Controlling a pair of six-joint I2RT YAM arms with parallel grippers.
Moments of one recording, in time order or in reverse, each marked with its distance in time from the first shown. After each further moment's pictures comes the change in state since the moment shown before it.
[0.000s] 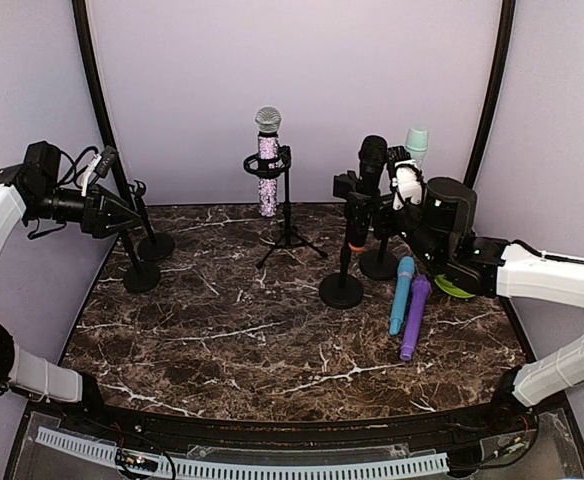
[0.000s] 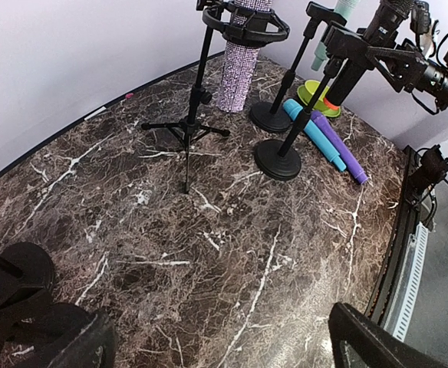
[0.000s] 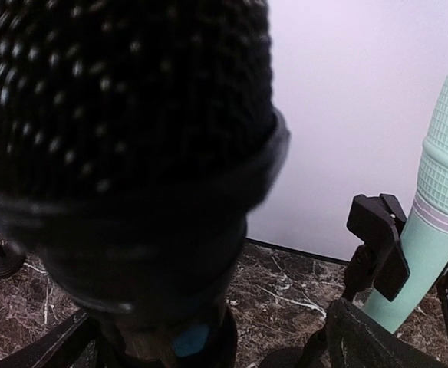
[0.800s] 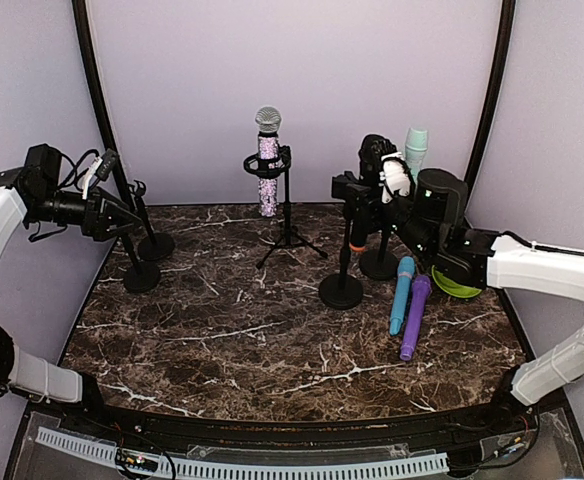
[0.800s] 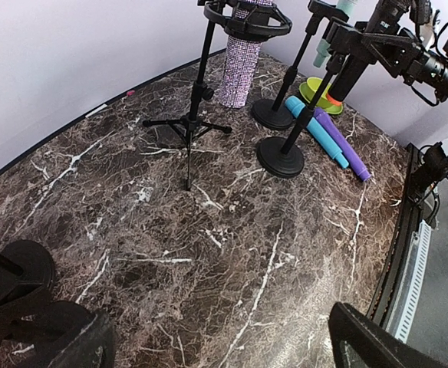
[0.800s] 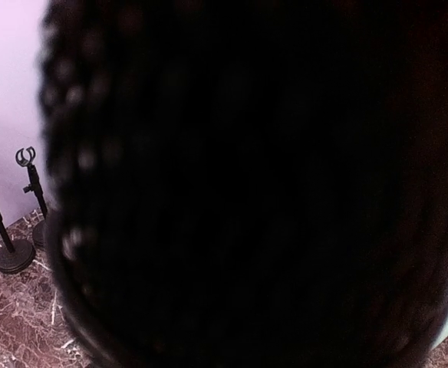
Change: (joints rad) left arm 0.000 -0.009 -0.026 0.015 -0.007 0.005; right arm -0.006 0.064 0.061 0.027 -0.093 -0.041
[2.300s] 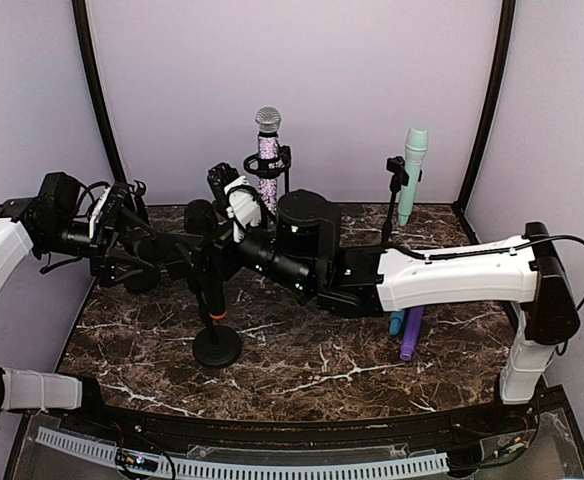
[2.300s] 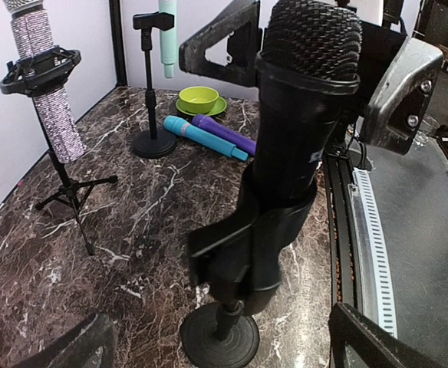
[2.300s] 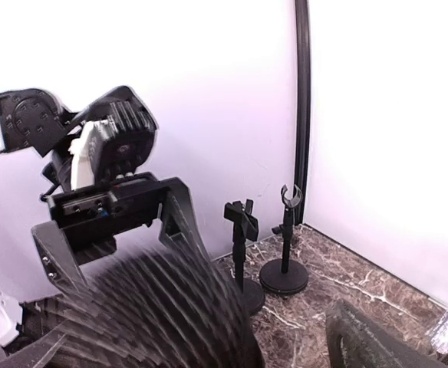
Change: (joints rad) left arm -0.155 -0.166 -0.243 0.002 0.236 0.325; right arm 0.451 0.515 0.522 0.100 -0.147 0.065
